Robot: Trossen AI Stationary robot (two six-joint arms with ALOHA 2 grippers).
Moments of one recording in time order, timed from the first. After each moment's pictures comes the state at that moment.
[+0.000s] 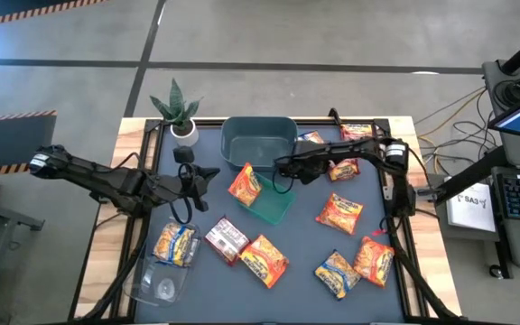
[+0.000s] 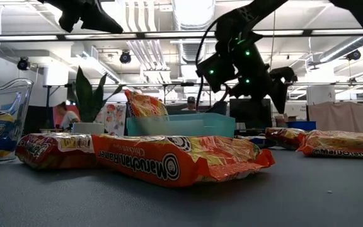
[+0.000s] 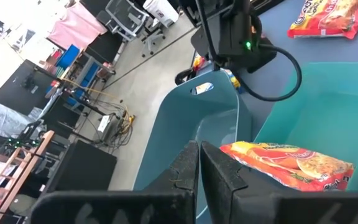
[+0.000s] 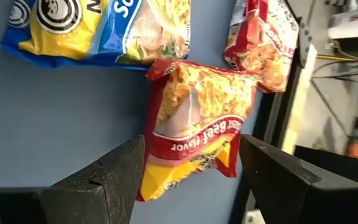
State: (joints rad) left arm -0.26 0.96 0.76 -0.25 -0.81 0.43; right arm -0.24 1.99 1.44 -1.46 0.52 1.01
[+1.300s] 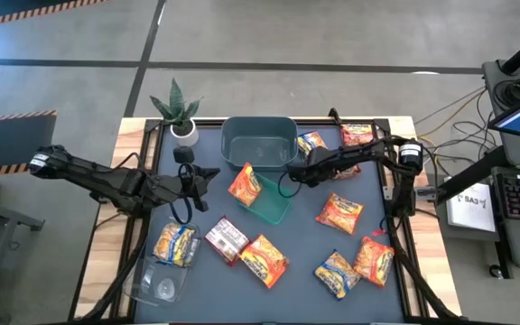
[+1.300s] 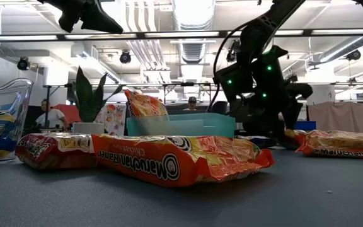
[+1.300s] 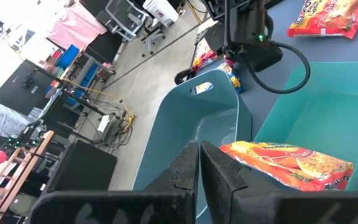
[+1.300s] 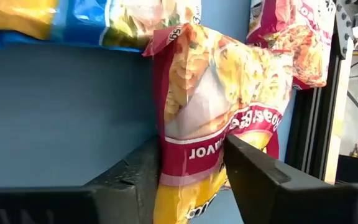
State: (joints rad) left arm -0.26 0.96 0.76 -0.25 -0.81 0.43; right arm -0.24 1.89 1.14 -1.14 0.54 1.02
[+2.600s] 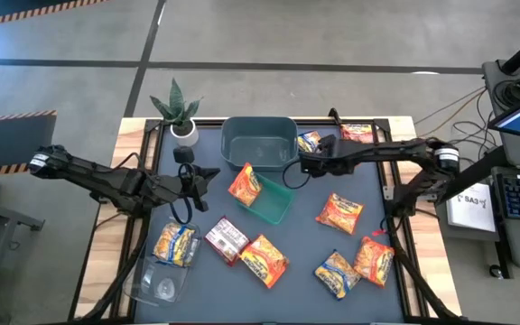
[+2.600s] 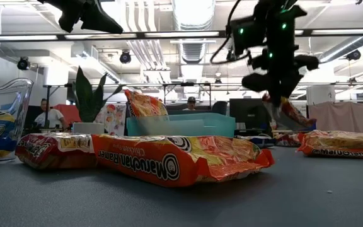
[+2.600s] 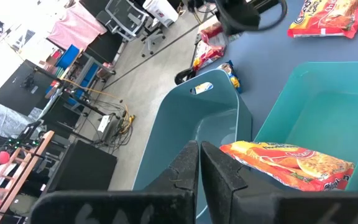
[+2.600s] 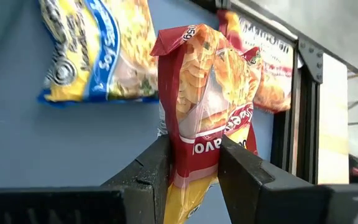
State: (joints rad) left arm -0.26 0.96 0.76 -0.25 -0.81 0.43; right arm -0.21 1.58 1.16 -1.21 0.61 1.05
